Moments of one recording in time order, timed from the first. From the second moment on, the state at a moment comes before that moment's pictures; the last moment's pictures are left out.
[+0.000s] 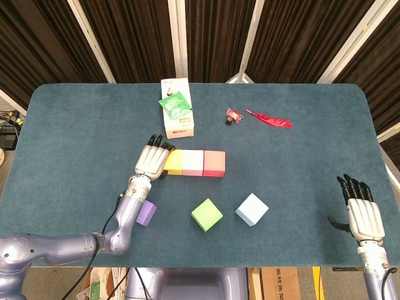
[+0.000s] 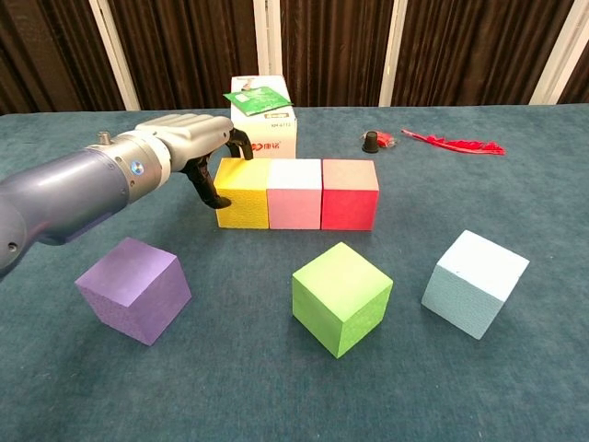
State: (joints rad) left arm -0.97 -1.77 -0.26 -1.33 0.75 1.05 0.70; right arm 0.15 -1.22 0.10 -1.53 -1.32 1.31 -0.05
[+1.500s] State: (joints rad) left arm -0.95 -1.70 -0.27 -1.45 0.76 1.09 0.74; right arm 0.15 -1.22 0.10 -1.54 -1.31 1.31 -0.06
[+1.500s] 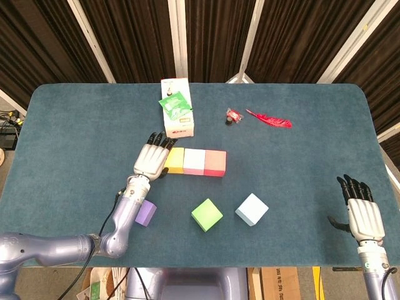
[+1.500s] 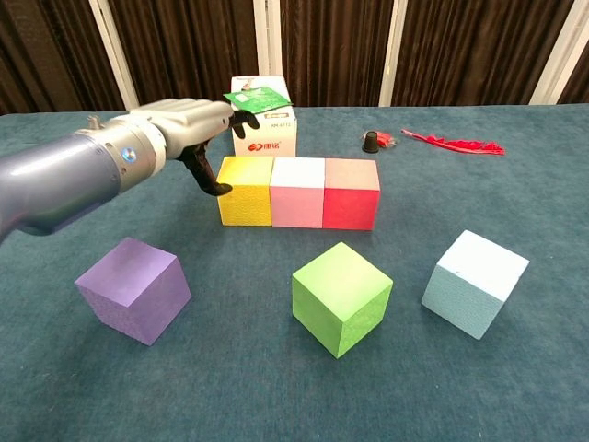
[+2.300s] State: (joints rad) left arm -0.84 -1.59 -0.18 -1.46 0.83 1.06 0.60; right arm 0.15 -1.23 0.10 -1.54 -1.30 1.30 -0.08
